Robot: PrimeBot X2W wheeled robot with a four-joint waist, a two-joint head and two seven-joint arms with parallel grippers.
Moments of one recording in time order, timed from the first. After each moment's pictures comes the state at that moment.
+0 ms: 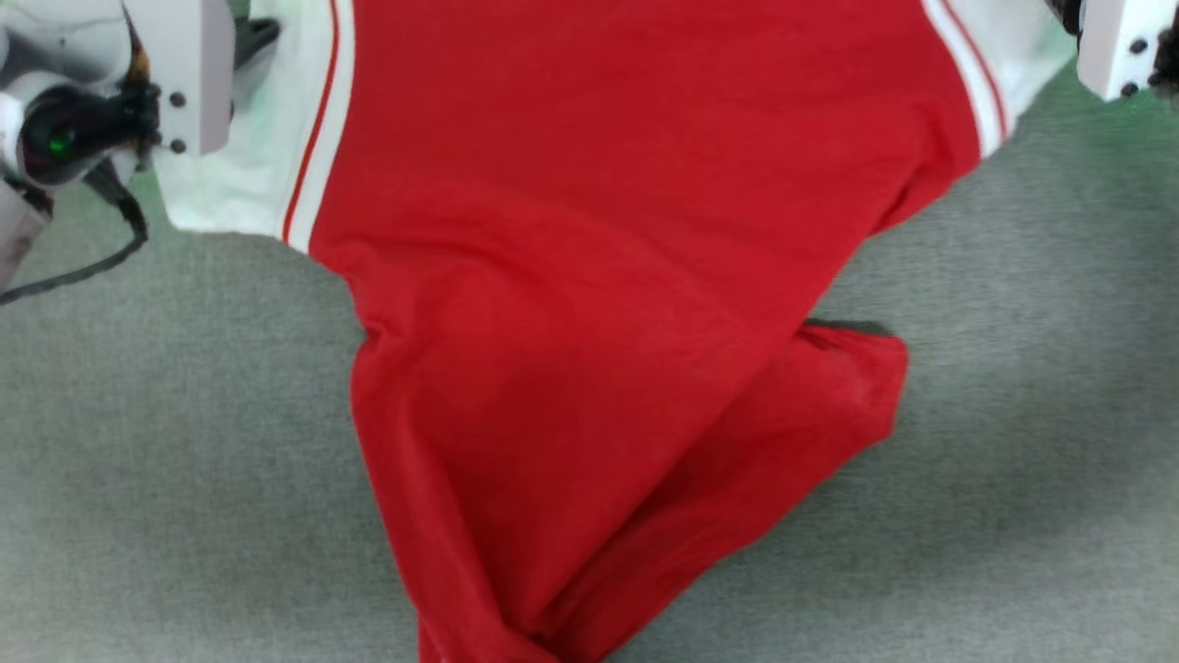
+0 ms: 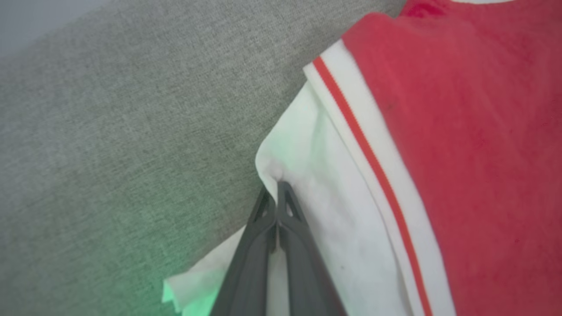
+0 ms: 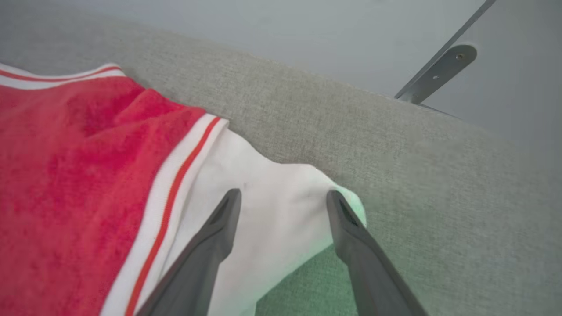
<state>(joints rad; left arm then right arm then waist) -1.45 0.73 -1.14 0.57 -1.22 -0.12 0.60 -1.23 -0.45 0.46 0.52 0.56 0.13 0.61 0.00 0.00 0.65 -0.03</state>
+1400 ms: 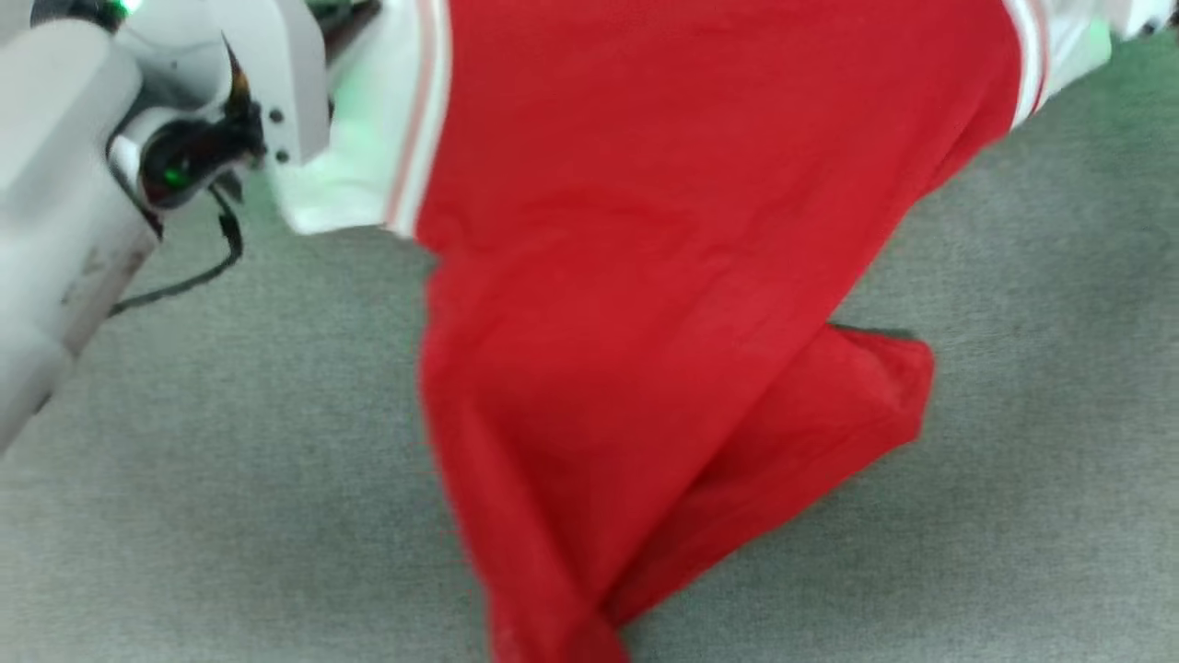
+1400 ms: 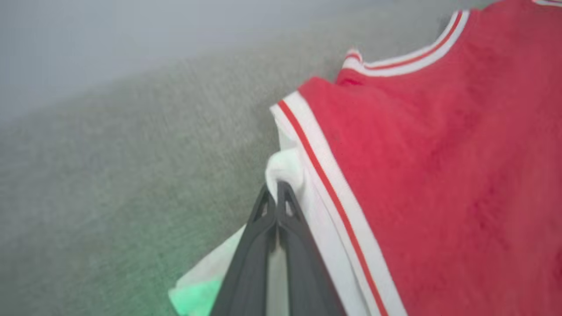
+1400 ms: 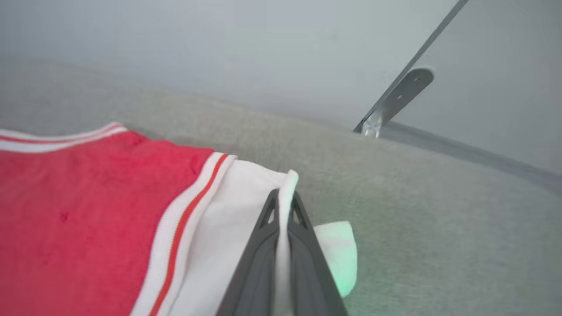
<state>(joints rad) -1.47 0.62 -1.24 0.67 -1.32 -0.13 0.28 -1.46 -0.41 0.68 0.99 0.68 0.13 0.36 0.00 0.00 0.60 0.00</state>
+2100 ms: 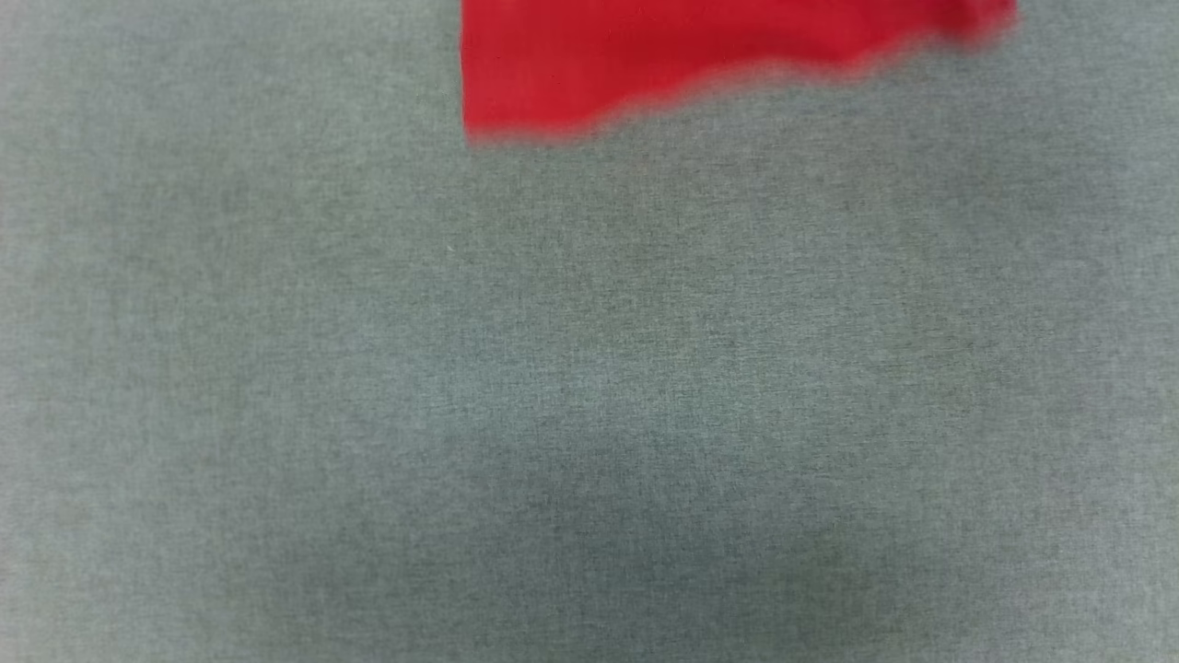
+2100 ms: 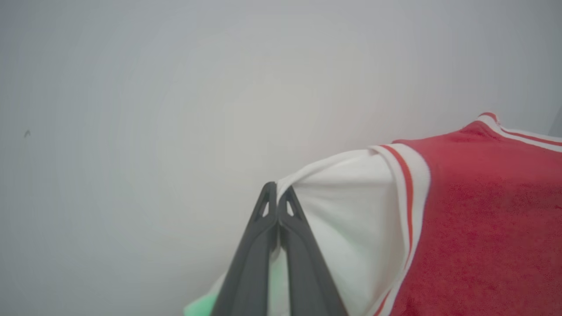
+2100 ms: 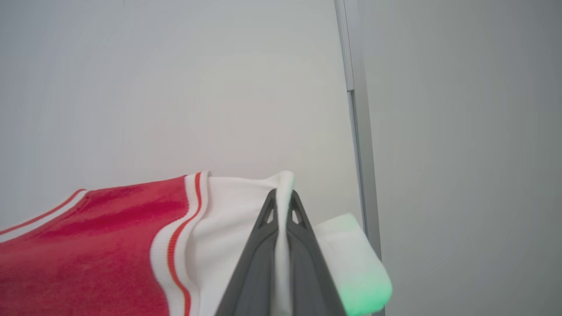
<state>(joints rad) -1.85 0.40 -1.01 1.14 -1.25 -0.04 -0.26 -1.88 -0.33 0.30 1.28 0.64 0.13 -0.26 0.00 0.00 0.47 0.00</state>
